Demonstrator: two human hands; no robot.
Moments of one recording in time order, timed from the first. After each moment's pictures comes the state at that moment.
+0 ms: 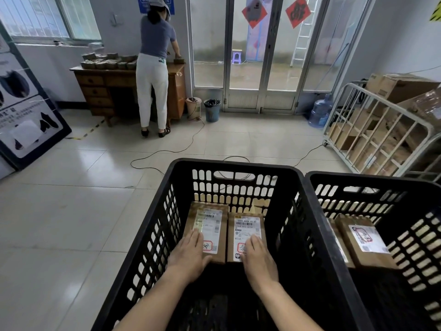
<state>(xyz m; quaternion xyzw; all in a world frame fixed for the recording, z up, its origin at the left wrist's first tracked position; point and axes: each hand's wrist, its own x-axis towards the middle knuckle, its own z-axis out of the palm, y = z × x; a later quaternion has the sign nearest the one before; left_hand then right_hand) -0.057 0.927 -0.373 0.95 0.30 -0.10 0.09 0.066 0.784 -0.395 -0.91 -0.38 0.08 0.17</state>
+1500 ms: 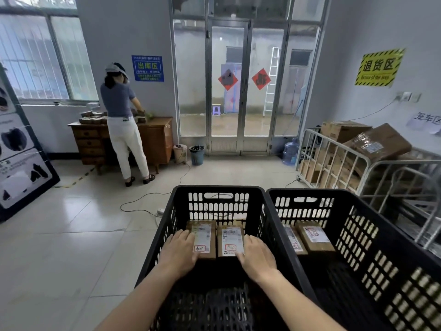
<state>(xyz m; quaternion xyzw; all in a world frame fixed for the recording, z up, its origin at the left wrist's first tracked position) -0.143 0.857 -0.243 0.96 0.27 0.04 0.03 -0.013 0.699 -0.260 -0.91 -0.38 0.00 0.16</state>
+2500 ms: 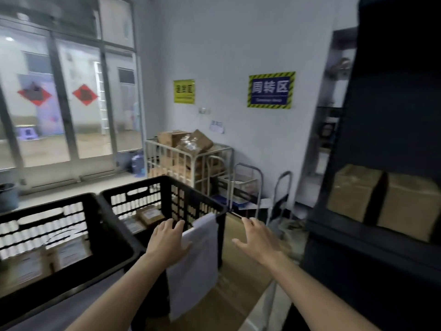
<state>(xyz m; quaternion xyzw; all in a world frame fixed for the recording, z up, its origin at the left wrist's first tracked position) -0.159 0.509 -0.176 0.99 -0.08 0.09 0.08 -0.174 0.279 -0.172 -0.99 -0.03 -0.12 0.10</state>
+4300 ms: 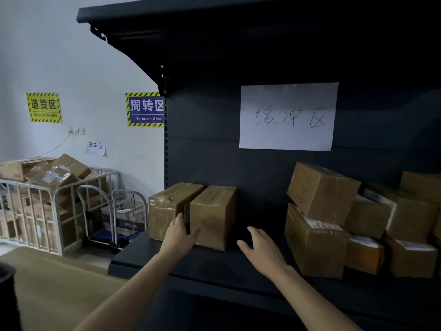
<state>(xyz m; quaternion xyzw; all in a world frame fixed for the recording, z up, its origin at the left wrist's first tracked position) -0.176 -0.003 -0.117 0.87 -0.24 0.04 0.44 -0.305 -0.174 -0.129 -0.94 0.20 -0.19 0.22</state>
